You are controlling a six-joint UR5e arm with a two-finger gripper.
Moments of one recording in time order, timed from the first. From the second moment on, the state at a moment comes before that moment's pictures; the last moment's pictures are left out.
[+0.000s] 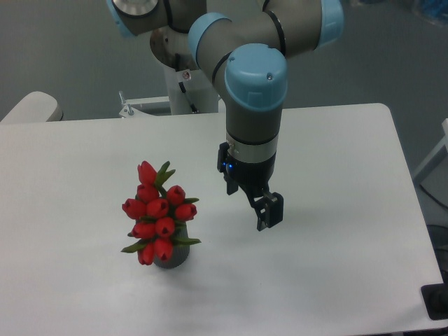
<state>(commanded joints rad) 2.41 -1.89 -1.40 -1.23 1.49 1.39</state>
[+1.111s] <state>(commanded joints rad) 2.50 -1.84 -1.50 -1.22 1.15 1.36</state>
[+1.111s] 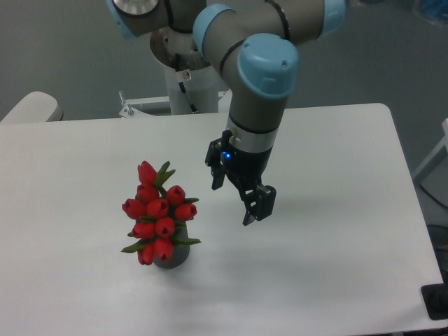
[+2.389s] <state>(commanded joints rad) 2.57 -1.79 -1.84 -1.02 0.63 1.30</state>
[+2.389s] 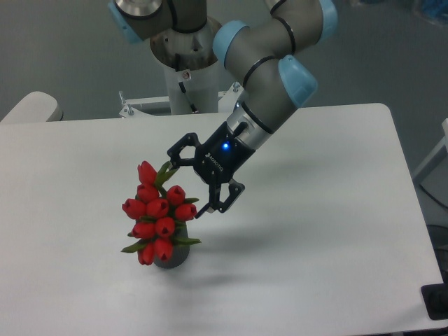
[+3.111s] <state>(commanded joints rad) 2.52 -1.83 -1.88 -0.89 0.58 1.31</state>
